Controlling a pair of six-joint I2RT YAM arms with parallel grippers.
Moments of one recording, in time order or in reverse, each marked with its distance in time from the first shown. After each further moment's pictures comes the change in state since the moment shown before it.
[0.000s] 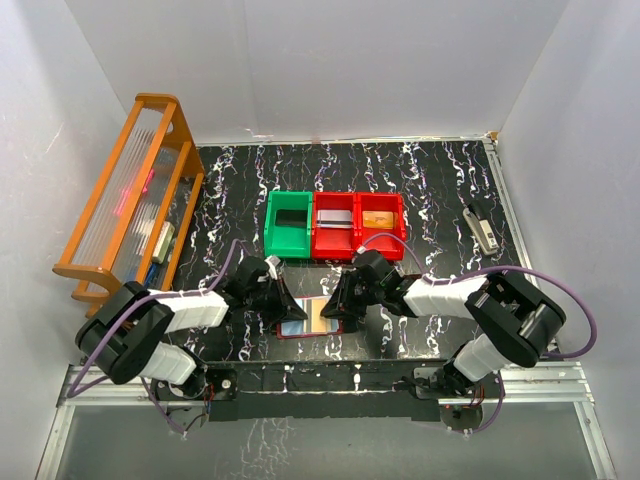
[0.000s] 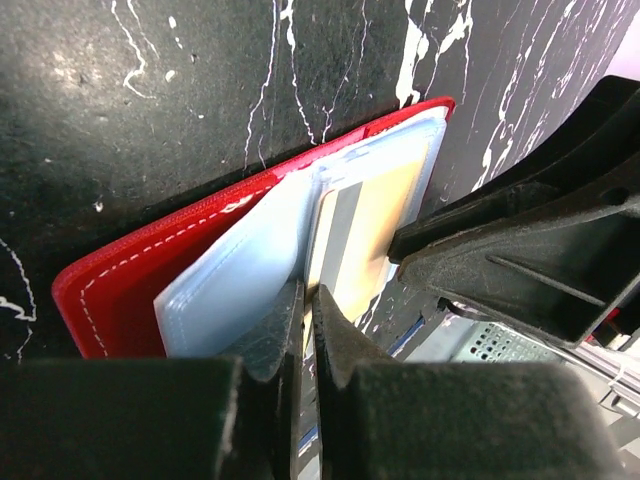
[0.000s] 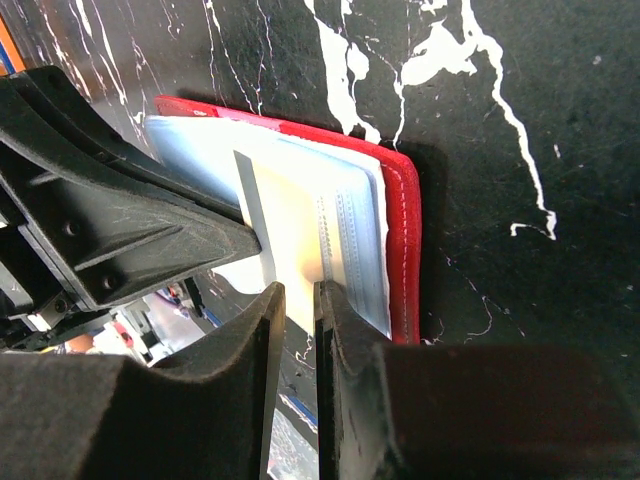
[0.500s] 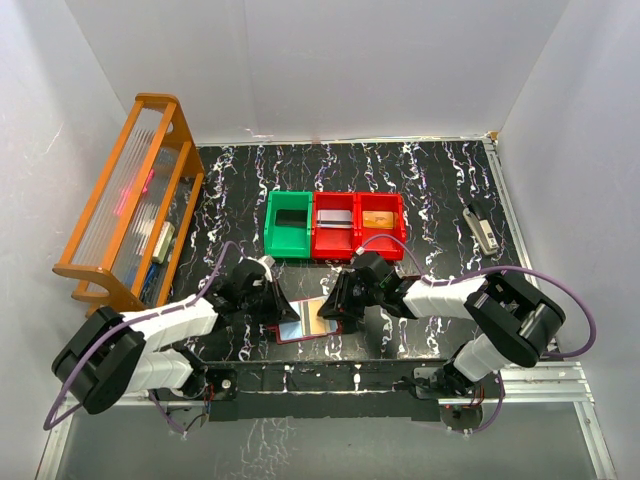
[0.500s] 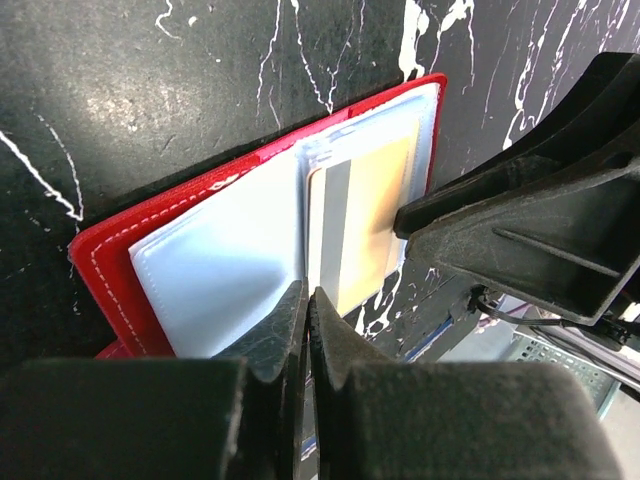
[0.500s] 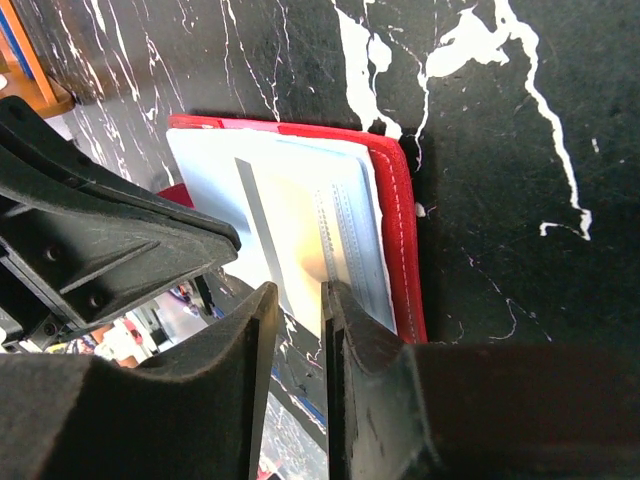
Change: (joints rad) left arm -0.027 -0.188 -0.008 -0.190 -0.110 0.053; right arm 0.010 0.000 -0.012 0.036 0.001 0.026
